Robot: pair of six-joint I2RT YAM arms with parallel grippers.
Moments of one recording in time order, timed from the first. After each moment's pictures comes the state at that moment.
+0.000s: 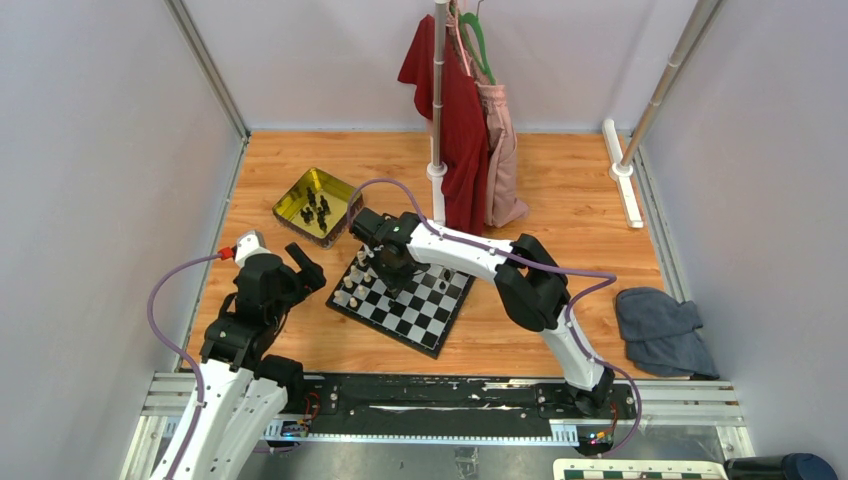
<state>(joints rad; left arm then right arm) -0.24 0.48 0.60 -0.73 -0.30 -0.68 1.02 2.19 1.84 -0.90 -0.04 0.26</state>
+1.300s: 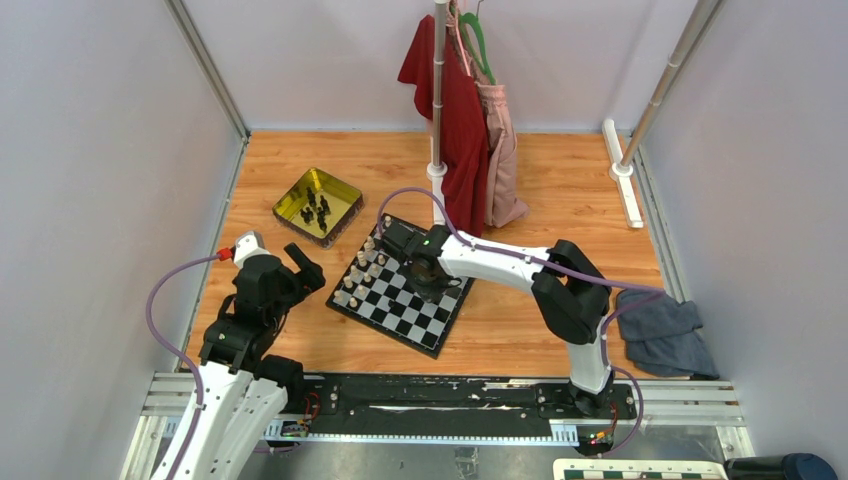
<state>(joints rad) -0.24 0.46 0.60 -0.73 -0.30 -0.68 1.02 1.94 1.49 -0.87 0.16 0.27</state>
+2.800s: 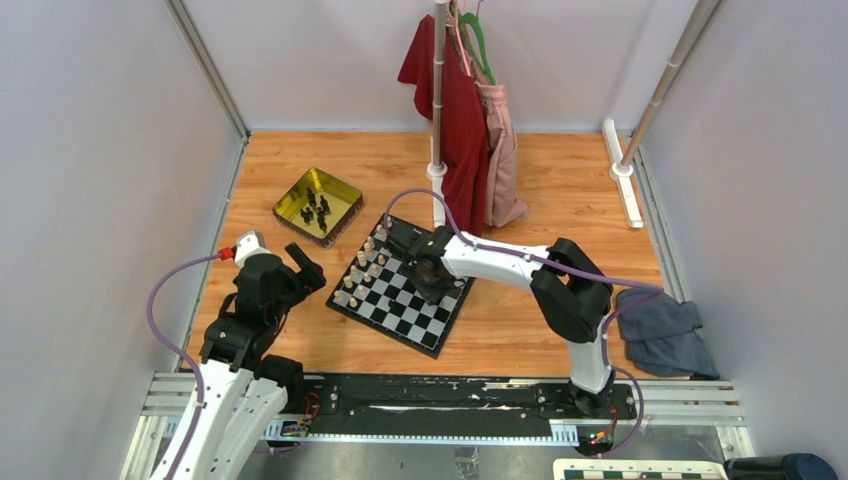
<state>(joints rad) -0.24 0.47 0.60 -0.73 -0.30 -0.68 0.99 1.93 1.43 -0.82 0.14 0.30</state>
